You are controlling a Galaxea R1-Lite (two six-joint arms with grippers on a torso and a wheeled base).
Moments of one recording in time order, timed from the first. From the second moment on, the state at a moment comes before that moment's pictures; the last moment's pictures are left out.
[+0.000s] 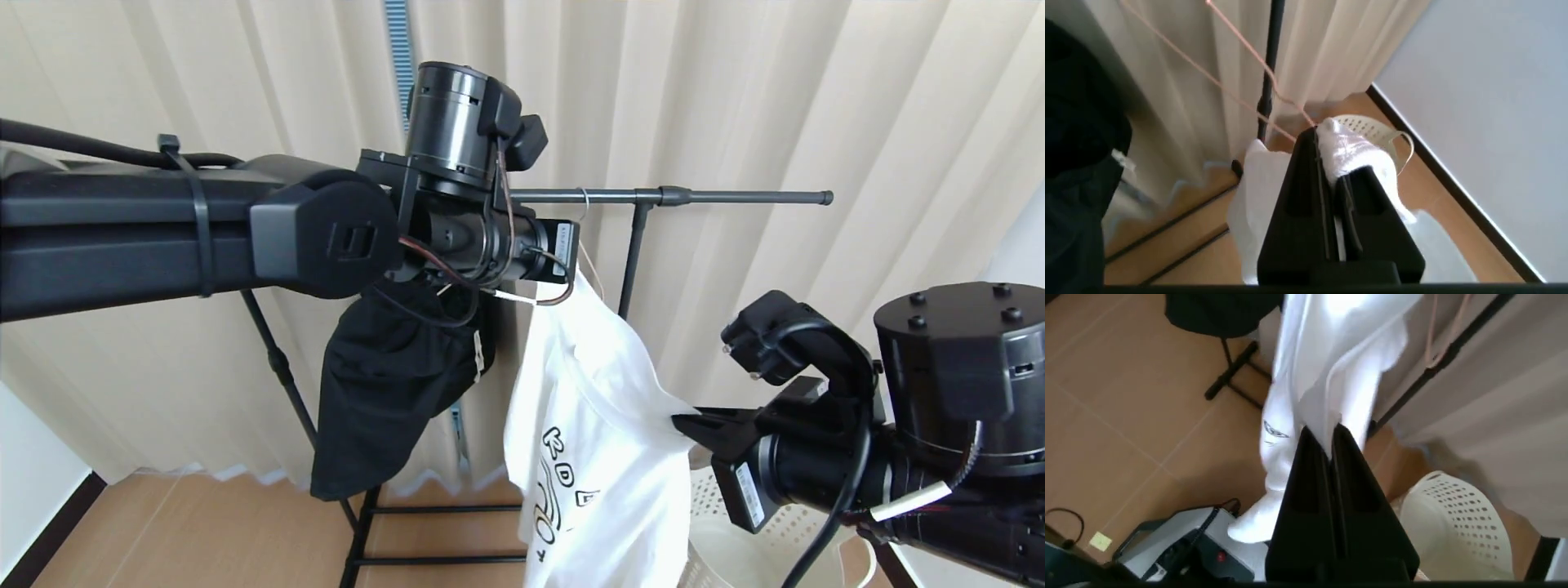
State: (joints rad) left arm -0.68 2.00 -1.75 0.15 0.01 -0.14; right arm 0.80 1.47 -0.76 -0.16 -0.27 0.05
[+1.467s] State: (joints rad) left arm -0.99 1.77 -1.30 0.29 -0.03 -0.47; right arm 0.72 1.95 -1.26 -0.51 -0.41 0.05
